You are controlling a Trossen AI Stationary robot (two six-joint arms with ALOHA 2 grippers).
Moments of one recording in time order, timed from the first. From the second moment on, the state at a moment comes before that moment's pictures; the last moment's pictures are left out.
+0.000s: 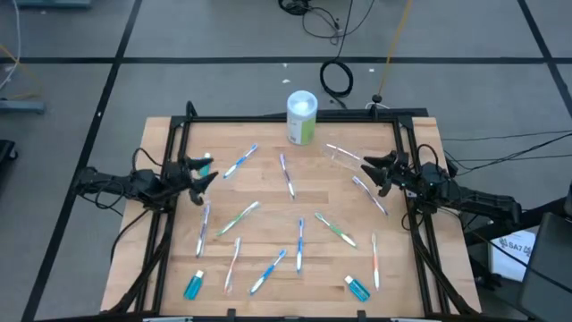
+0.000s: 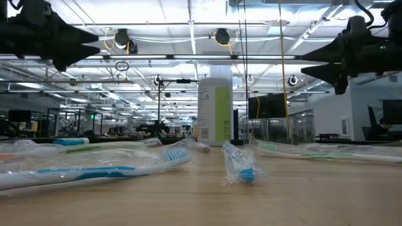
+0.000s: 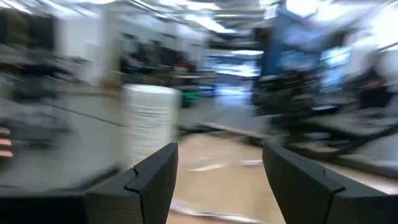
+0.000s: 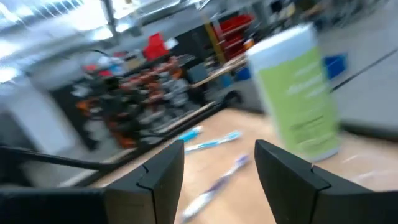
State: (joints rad) left arm -0.20 0.02 0.05 0.15 -0.64 0.05; right arm -0.25 0.02 0.02 0.09 0.17 0.38
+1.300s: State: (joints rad) left arm -0.22 1.05 0.49 -0.11 -0.41 -0.45; right arm -0.25 0.23 0.02 0.62 0.47 -0.06
